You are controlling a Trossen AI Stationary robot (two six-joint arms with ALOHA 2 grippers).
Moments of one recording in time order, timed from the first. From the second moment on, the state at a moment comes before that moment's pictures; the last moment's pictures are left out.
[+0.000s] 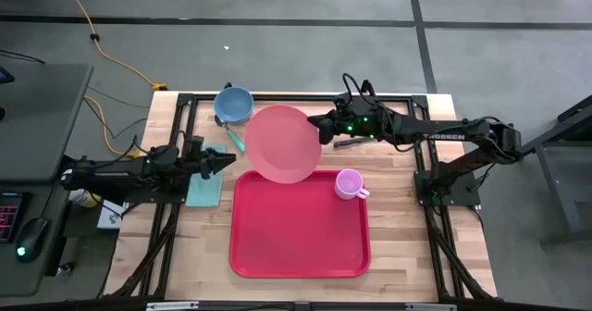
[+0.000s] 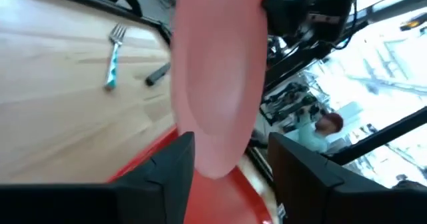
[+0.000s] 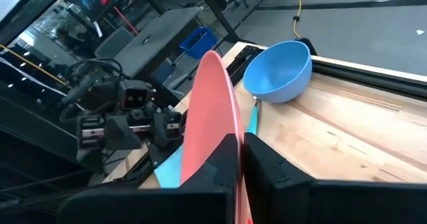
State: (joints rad) left arm 0.06 0.10 0.02 0.06 -0.18 -0.92; right arm -0.26 1.37 0.98 0.15 0.05 0.69
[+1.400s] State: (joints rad) left arm 0.06 0.77 0.10 0.66 -0.24 -0.84; right arm -0.25 1.37 0.98 0.24 -0.04 0.67
